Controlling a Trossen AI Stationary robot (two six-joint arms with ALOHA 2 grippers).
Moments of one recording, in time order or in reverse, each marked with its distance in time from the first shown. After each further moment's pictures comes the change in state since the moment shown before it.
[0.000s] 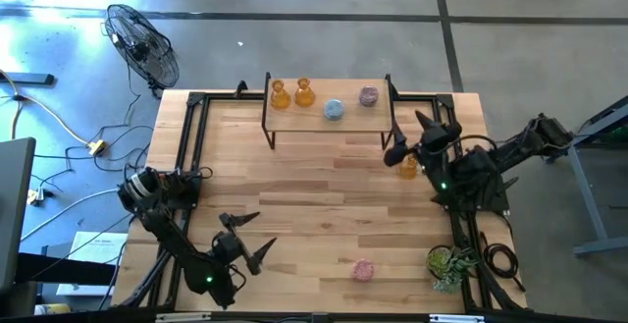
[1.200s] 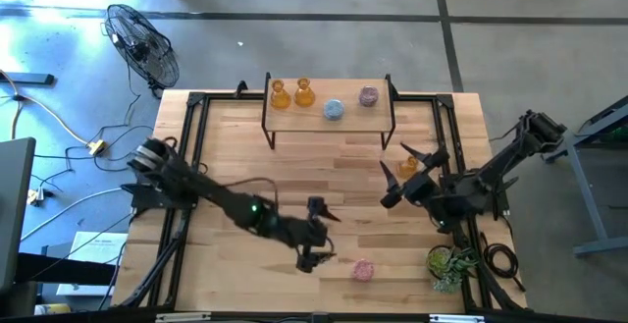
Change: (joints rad) left arm 0.517 -0.136 0.200 1.131 1.228 2.063; right arm 0.241 0.036 0.000 -0.473 -0.002 0.019
